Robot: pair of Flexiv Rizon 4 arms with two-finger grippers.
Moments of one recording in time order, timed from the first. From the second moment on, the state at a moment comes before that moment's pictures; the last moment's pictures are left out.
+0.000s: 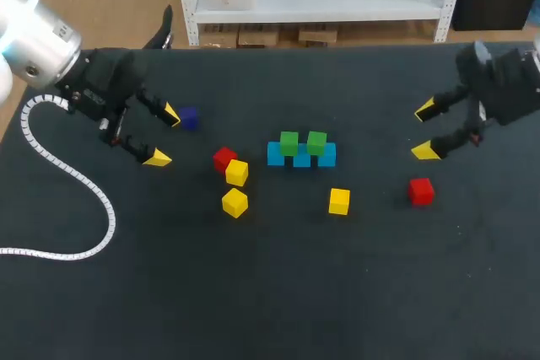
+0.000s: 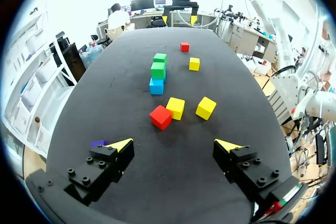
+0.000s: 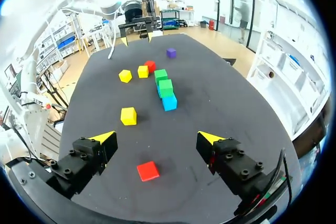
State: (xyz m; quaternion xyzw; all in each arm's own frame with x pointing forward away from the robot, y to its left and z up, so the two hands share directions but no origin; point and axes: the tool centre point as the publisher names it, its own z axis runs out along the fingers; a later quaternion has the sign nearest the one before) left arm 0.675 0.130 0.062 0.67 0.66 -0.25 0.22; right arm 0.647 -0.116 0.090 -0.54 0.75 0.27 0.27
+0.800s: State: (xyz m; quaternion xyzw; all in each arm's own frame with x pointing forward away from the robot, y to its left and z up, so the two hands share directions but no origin) left arm 0.675 0.130 0.062 0.67 0.66 -0.25 0.22; right arm 0.655 -0.195 0.085 -0.58 0.72 0.27 0.27
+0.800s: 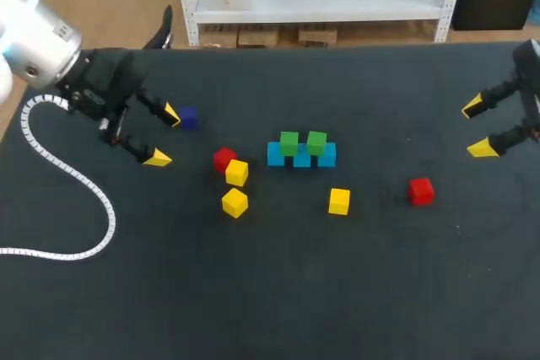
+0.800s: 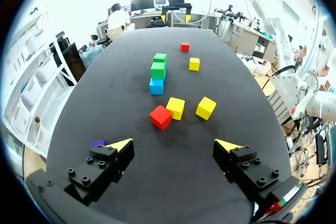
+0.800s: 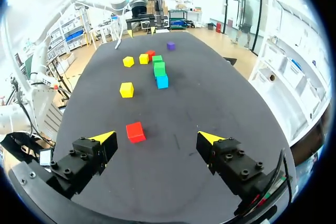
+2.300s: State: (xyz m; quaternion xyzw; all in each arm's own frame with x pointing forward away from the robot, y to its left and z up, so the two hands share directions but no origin) left arm 0.592 0.060 0.035 0.80 0.51 -0.25 0.18; right arm 0.667 -0.232 0.096 -0.60 0.69 0.28 0.29
